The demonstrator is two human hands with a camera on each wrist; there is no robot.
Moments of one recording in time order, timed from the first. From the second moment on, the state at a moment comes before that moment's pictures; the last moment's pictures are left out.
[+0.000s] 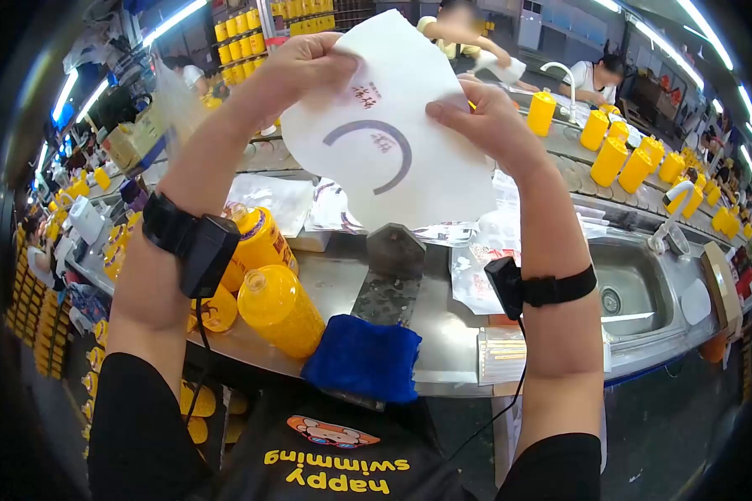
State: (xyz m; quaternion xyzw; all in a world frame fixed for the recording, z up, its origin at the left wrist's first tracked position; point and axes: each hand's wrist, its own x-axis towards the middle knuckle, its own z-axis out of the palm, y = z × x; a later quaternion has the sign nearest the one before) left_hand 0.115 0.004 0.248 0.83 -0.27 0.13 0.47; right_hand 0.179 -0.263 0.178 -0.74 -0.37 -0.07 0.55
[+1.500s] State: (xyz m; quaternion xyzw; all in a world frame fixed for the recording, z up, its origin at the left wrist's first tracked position) left_hand 0.110 -0.006 0.197 0.44 -0.10 0.21 0.87; right_hand 0.141 -0.343 0.100 -0.43 -0.18 -0.02 0.88
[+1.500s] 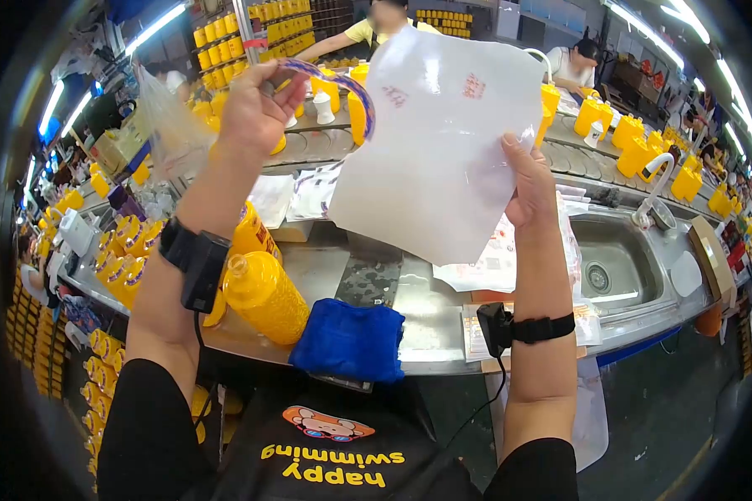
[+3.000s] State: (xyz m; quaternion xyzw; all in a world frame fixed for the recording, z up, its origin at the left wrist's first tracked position) left_hand -0.012 0.072 0.123 0.91 0.00 0.19 0.37; right_hand 0.057 -0.363 0.090 -0.45 -0.15 0.00 0.88
